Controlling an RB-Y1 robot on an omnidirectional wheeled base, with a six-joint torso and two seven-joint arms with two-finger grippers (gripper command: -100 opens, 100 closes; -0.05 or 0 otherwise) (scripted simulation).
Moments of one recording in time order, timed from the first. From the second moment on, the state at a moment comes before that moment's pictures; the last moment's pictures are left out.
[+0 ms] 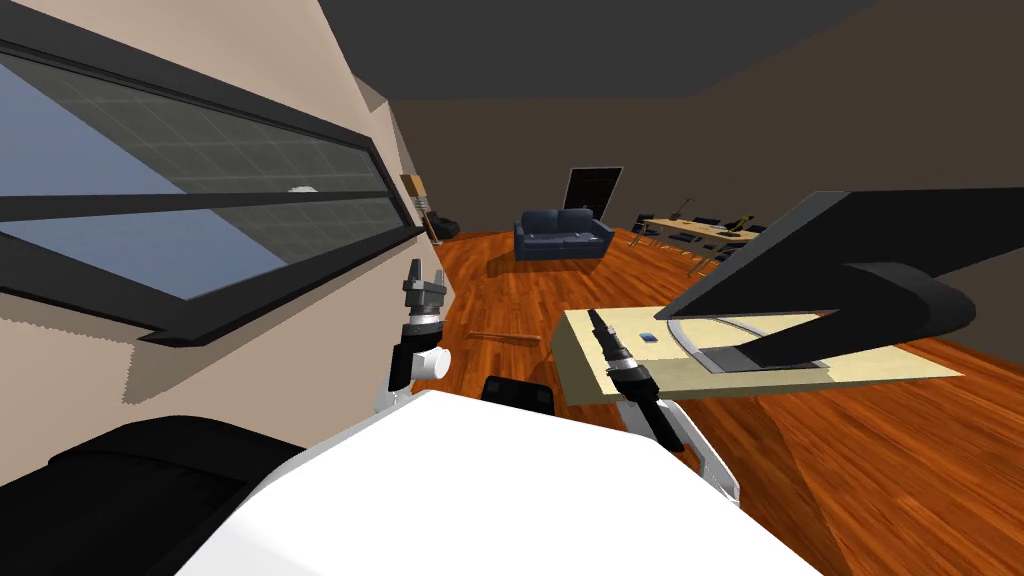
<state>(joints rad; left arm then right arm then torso) 0.46 0.00 0.04 -2.30 0.11 -0.38 0.04 0.47 -0.42 0.07 -1.97 0.24 -0.43 0.06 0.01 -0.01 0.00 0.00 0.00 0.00</state>
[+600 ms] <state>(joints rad) 0.46 0.00 0.04 -2.30 0.11 -0.38 0.04 0.45 -0.52 0.09 -1.80 0.32 -0.44 0.04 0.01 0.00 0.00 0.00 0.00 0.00</state>
